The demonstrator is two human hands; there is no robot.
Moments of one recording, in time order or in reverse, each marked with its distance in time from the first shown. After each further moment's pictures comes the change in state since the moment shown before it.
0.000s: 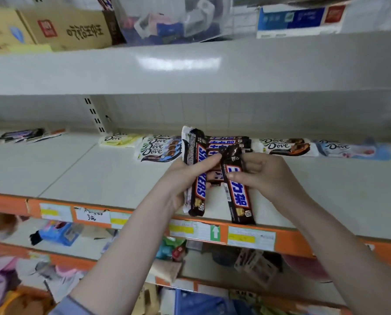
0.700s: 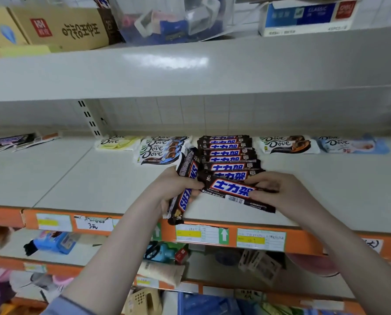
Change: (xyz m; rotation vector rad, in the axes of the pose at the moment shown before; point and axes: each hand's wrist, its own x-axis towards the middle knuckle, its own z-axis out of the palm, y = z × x) left_hand 0.028 -0.012 -0.049 0.337 0.026 -0.166; right_hand -0.011 0.034 -0.013 -0.262 -0.004 0.156
